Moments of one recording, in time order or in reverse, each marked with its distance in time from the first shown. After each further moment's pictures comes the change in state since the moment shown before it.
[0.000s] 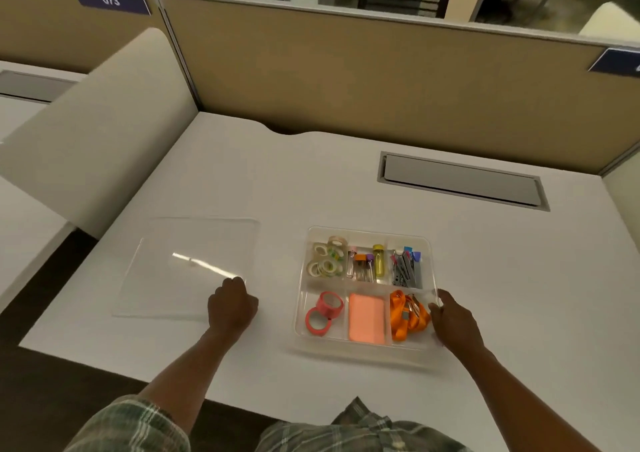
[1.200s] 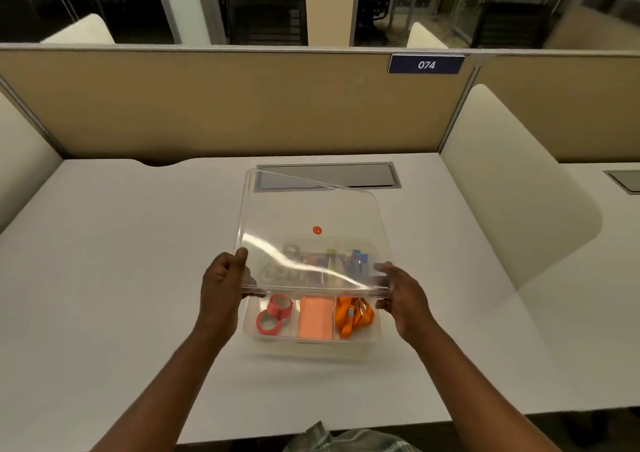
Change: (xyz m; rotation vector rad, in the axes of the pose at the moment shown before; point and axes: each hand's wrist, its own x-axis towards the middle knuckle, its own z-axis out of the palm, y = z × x) left_hand -0.145 0.260 -0.044 -1.414 -0.116 0.242; right_hand -0.065 0.102 -0.143 1.182 0.048 0.158
